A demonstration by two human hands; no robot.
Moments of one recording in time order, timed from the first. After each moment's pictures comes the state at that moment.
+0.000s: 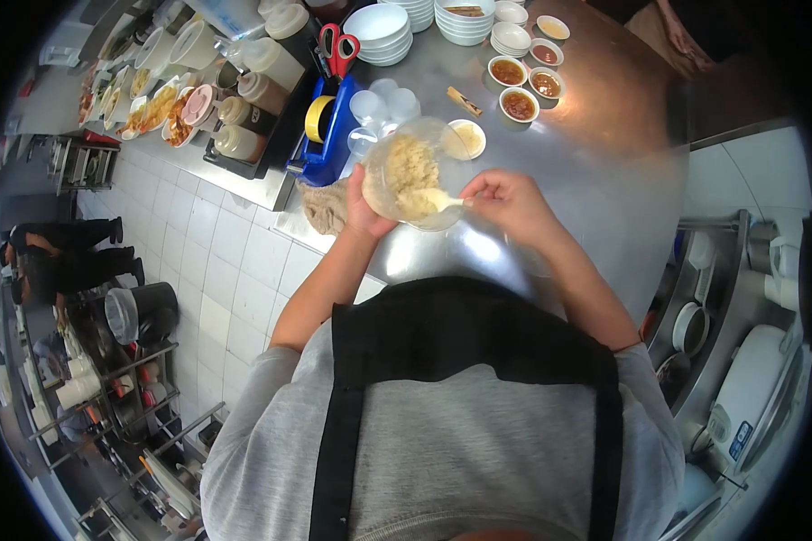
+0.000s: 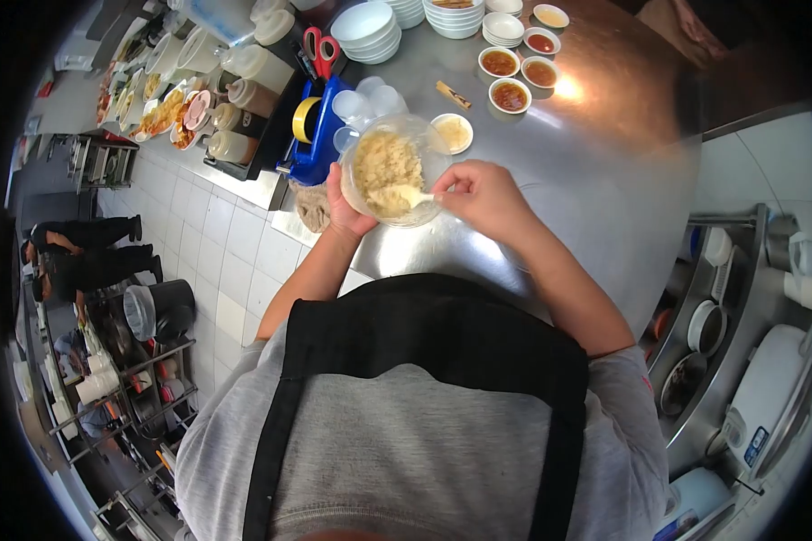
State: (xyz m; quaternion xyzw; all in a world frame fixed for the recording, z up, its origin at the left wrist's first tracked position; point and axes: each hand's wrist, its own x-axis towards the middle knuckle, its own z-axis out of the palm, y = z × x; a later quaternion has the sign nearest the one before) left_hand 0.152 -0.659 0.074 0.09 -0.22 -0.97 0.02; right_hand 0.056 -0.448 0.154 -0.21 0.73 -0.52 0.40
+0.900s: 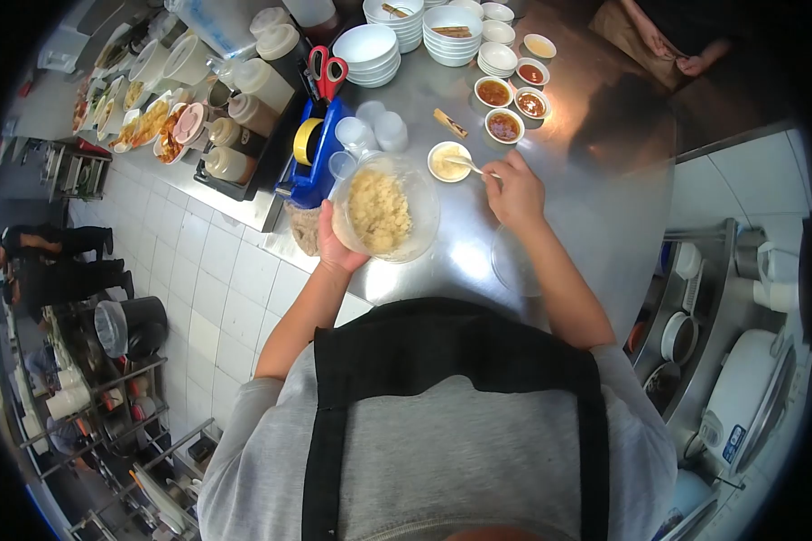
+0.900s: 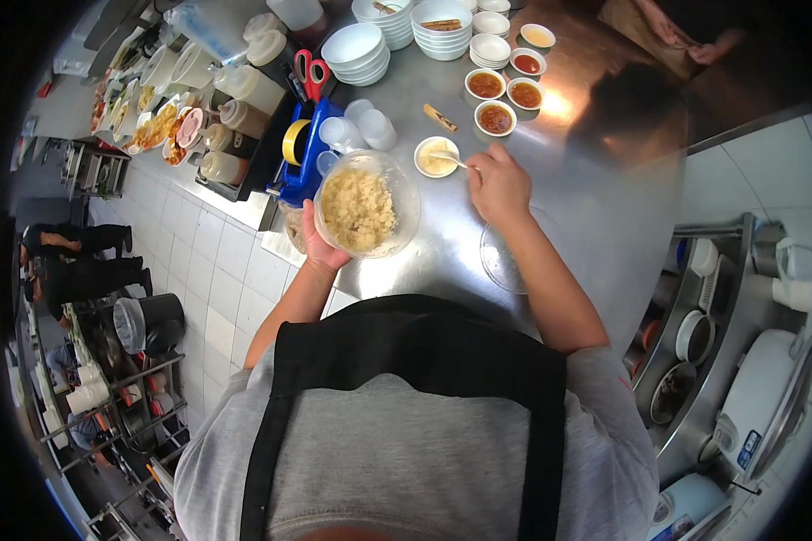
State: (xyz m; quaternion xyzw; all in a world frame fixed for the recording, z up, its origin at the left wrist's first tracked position) left_hand 0.177 -0.672 0.077 0.14 -0.18 -0.97 0.02; right_hand 0.009 -0.447 0.099 -0.30 0.89 -0.34 -0.05
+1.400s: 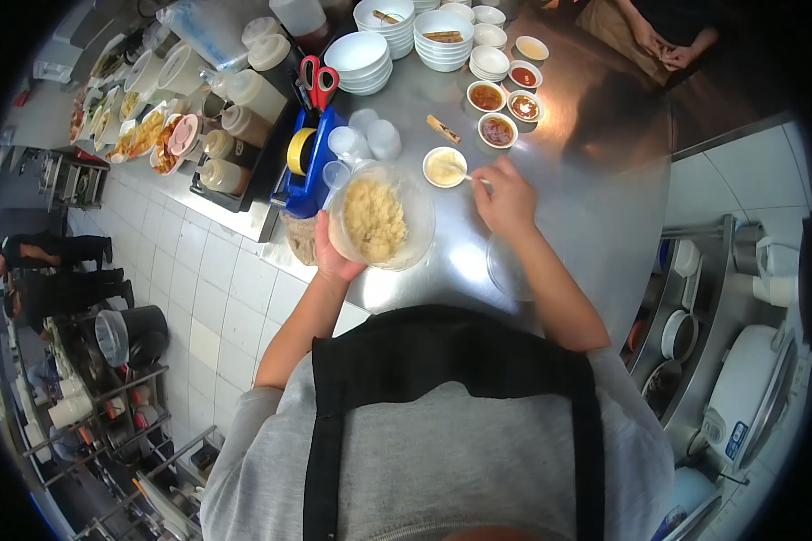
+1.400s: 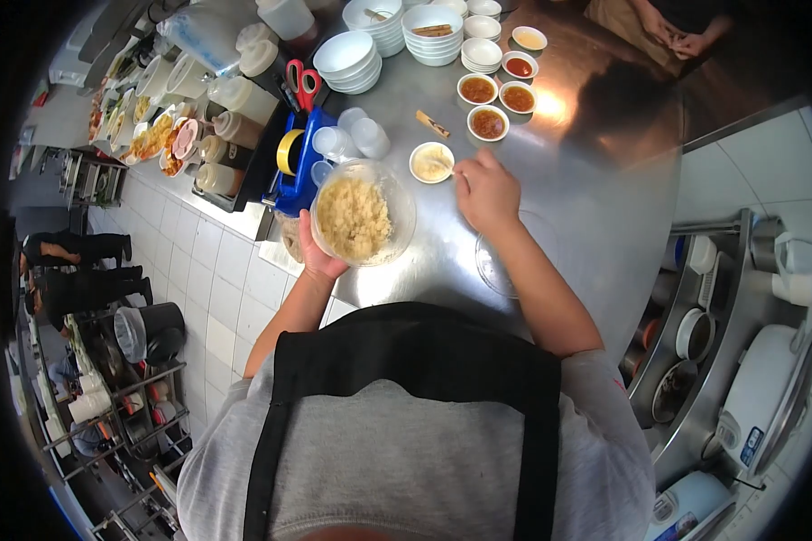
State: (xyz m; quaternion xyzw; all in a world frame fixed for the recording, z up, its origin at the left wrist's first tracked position) left_hand 0.177 -0.669 0.079 0.14 -0.19 -0.97 0.02; right_hand 0.014 -0.453 0.101 -0.29 0.88 -0.36 -0.06
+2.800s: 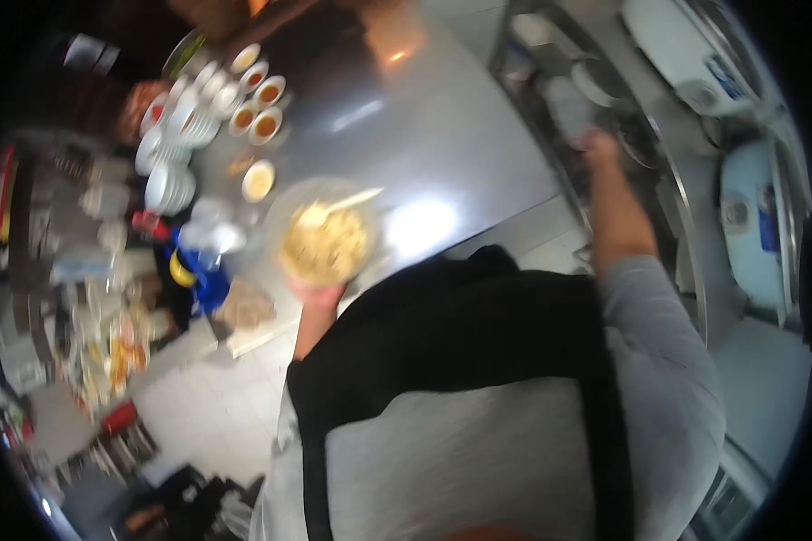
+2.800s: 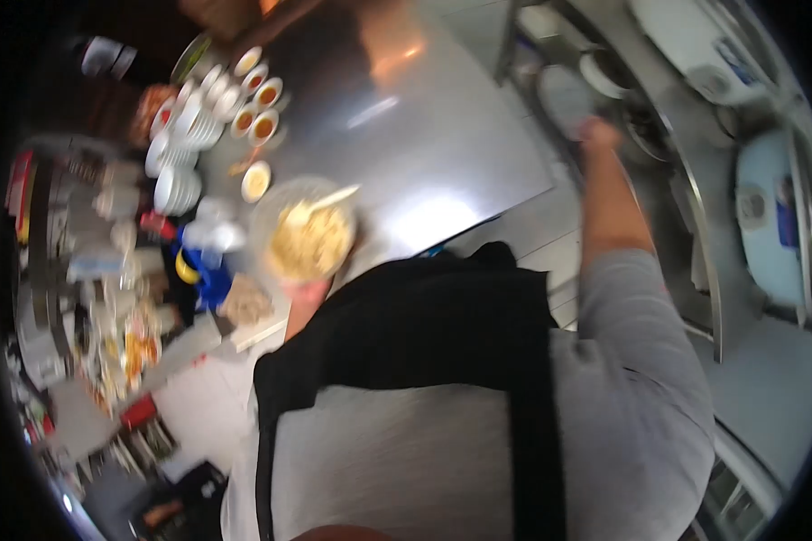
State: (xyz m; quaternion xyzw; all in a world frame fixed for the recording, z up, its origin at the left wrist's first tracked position) left_hand 0.216 -0.545 0.066 0.10 -0.10 -0.96 -0.23; right_hand 0.192 0.068 -0.050 0.42 0.50 -0.72 -0.23
